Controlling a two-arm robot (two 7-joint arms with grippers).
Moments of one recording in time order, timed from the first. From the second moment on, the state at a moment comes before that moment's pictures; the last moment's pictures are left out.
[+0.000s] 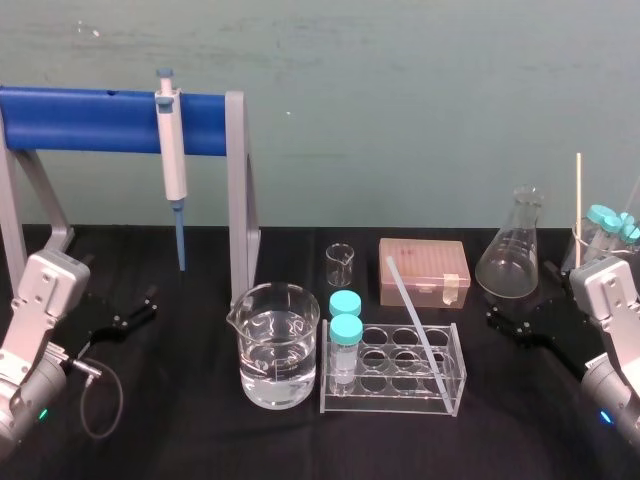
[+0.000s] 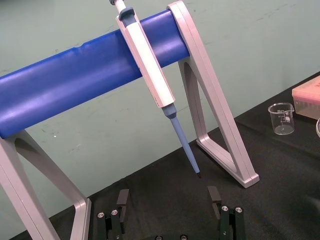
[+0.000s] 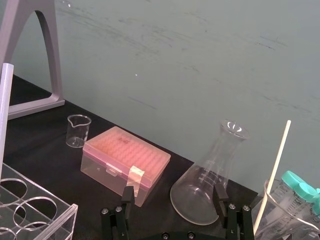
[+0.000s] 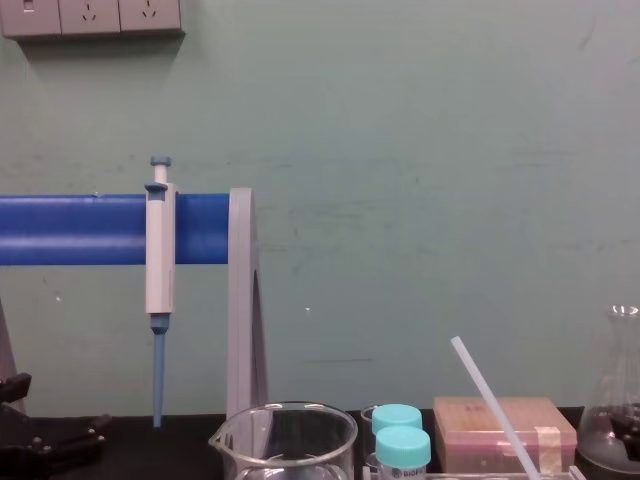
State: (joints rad) left arm -0.20 0.60 0.45 -1.41 -0.25 -0.12 0.03; right arm 0.20 0.60 -0.45 -1.41 0.25 -0.12 -0.03
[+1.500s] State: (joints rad) left arm -0.20 0.60 0.45 -1.41 -0.25 -0.12 0.03; right arm 0.28 0.74 -0.44 -1.65 0.63 0.27 0.52
